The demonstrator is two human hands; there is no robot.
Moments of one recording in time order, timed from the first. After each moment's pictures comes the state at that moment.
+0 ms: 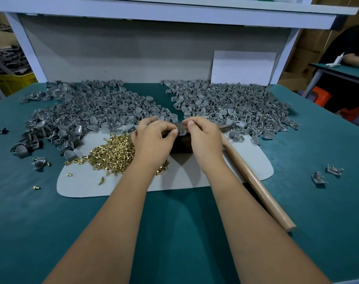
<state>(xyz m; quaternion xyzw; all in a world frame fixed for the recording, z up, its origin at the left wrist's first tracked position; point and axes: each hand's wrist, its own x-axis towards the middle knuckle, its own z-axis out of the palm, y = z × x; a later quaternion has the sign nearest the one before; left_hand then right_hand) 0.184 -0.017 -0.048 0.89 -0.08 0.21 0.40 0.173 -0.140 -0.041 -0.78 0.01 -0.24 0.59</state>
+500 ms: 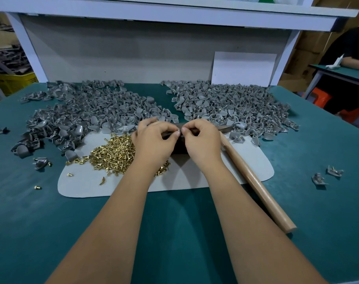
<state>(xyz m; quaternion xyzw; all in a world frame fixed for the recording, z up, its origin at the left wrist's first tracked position) 0.181 -0.015 -0.047 0.88 -0.08 0.21 0.41 0.175 -0.139 -0.043 -0.83 0.00 -0.26 0.49</state>
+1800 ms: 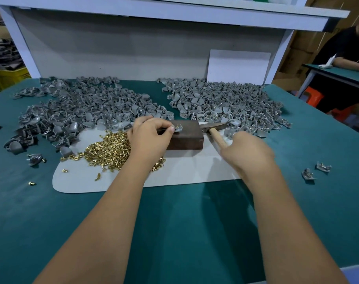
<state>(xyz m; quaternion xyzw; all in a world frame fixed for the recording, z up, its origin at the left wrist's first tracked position) 0.181 -0.017 -0.046 0.88 -0.06 0.18 0.43 0.124 -0.213 -0.008 -0.97 0.20 -0.03 0.09</state>
